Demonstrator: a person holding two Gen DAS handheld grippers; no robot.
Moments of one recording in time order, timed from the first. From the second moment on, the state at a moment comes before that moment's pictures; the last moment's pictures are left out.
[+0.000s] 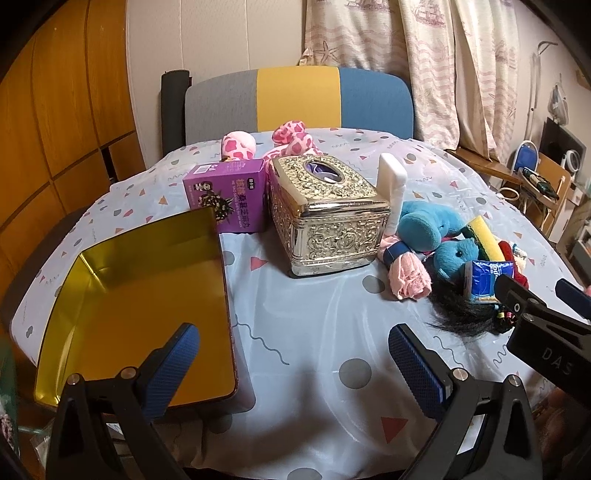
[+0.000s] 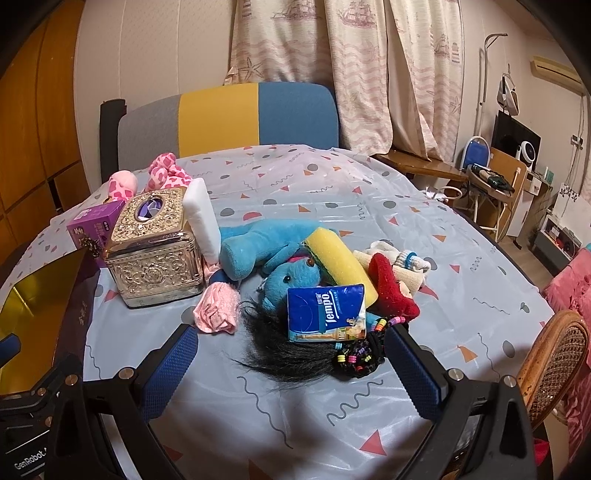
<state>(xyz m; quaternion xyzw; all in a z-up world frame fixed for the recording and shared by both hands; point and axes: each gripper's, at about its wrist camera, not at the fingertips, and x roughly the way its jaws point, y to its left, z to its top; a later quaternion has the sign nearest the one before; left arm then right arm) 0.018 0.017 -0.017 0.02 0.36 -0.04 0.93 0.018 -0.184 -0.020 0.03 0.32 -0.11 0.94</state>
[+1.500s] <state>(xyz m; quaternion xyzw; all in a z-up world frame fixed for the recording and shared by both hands) 0.017 0.006 -0.020 0.03 0.37 -0.06 0.93 0.020 -0.214 -0.013 0.07 0.32 -0.12 0.94</state>
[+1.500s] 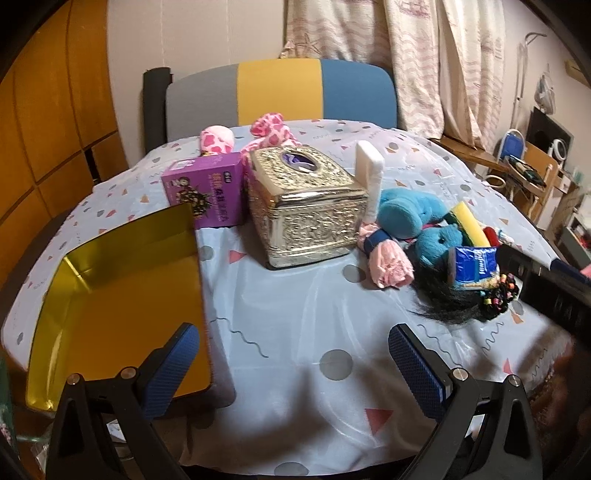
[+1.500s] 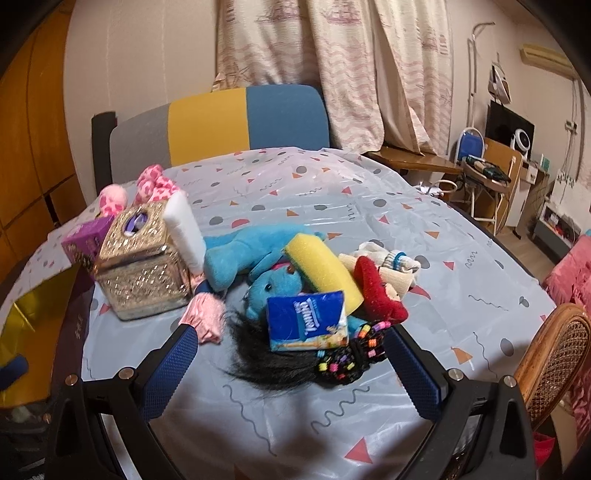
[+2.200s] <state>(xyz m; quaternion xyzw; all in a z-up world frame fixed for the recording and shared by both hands) 0.079 -0.040 -0.048 -0.03 0.48 -0.20 0.85 0.045 -0.326 -0.003 0.19 0.28 -0.14 0.93</state>
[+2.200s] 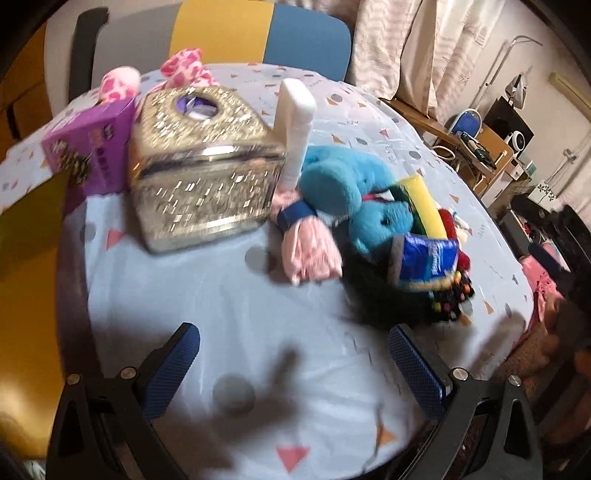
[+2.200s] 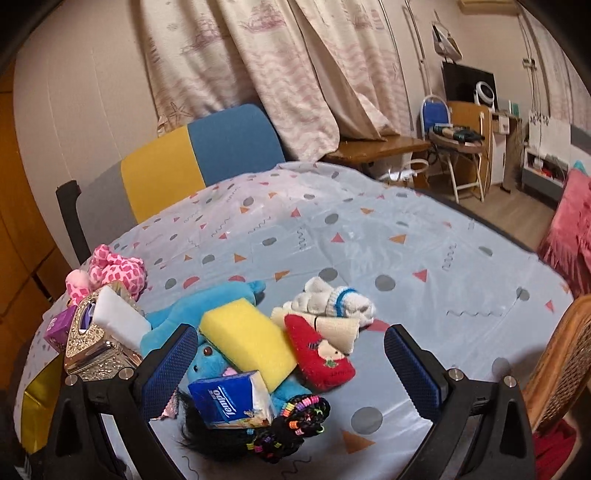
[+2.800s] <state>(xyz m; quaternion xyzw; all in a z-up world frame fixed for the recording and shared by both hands) 0.167 -0.104 -0.079 0.01 0.48 -0.17 0.86 0.048 -0.321 -0.004 0.19 0.27 -0.11 0.94</state>
